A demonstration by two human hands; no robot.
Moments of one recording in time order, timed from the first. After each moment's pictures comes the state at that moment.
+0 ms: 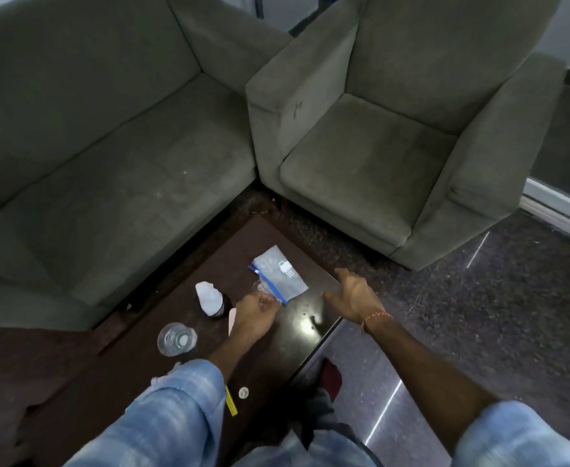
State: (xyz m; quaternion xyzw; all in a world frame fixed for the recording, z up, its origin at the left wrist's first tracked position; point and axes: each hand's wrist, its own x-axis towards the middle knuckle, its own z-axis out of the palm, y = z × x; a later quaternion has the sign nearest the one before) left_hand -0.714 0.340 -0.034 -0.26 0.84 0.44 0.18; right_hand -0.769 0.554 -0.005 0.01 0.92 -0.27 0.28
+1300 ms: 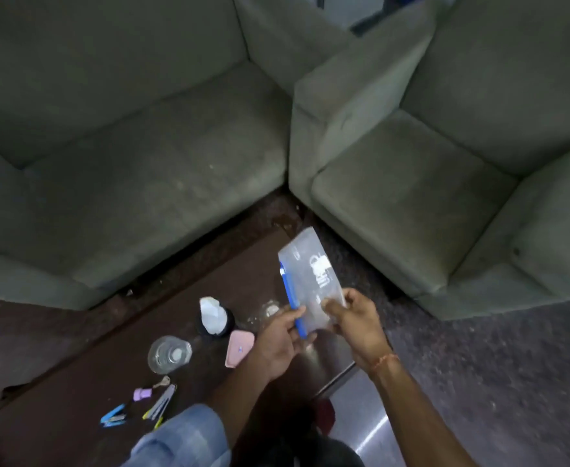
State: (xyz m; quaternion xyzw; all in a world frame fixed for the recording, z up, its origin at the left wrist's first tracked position) left_hand -0.772 0.363 -0.054 -0.41 0.35 0.82 0.19; right_hand -0.825 0.496 -0.021 0.16 0.71 -0.65 0.24
